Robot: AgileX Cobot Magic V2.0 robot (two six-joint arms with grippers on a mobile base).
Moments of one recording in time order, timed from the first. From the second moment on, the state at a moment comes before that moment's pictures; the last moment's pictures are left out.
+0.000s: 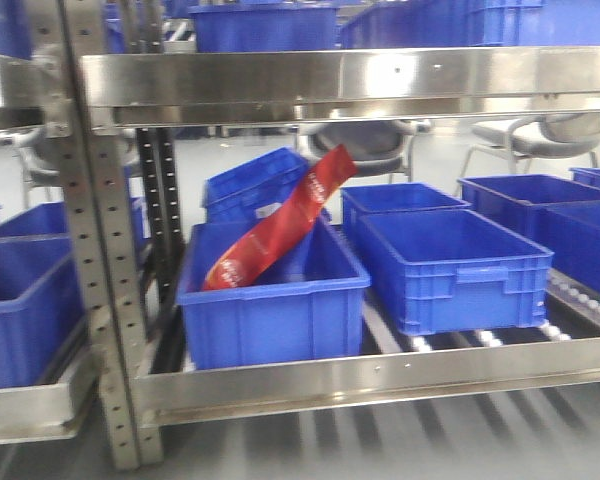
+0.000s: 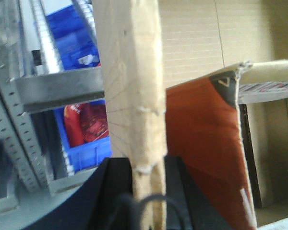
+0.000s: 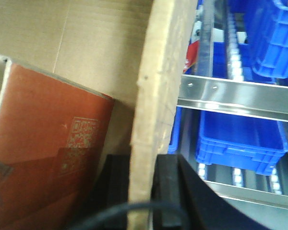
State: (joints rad) left arm -0.28 1.47 -2.01 0.00 1.12 -0.17; right arm 0.23 1.45 -1.95 0.24 1.07 -0.14
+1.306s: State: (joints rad) left arm -0.28 1.47 -2.01 0.00 1.12 -0.17; right arm 0.23 1.45 -1.95 0.24 1.07 -0.14
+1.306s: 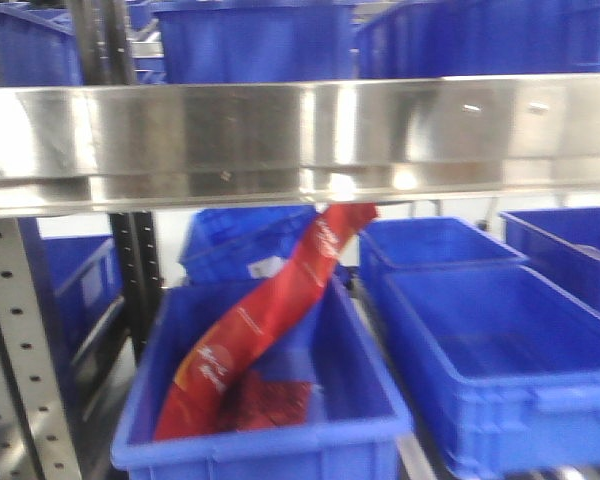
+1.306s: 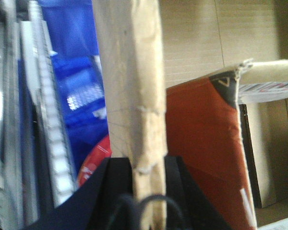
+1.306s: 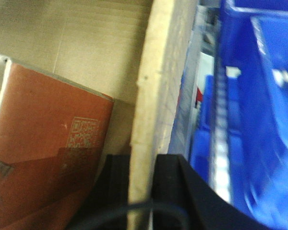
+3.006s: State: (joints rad) left arm -0.28 1.47 -2.01 0.00 1.12 -0.17; right arm 0.23 1.45 -1.95 0.24 1.07 -0.14
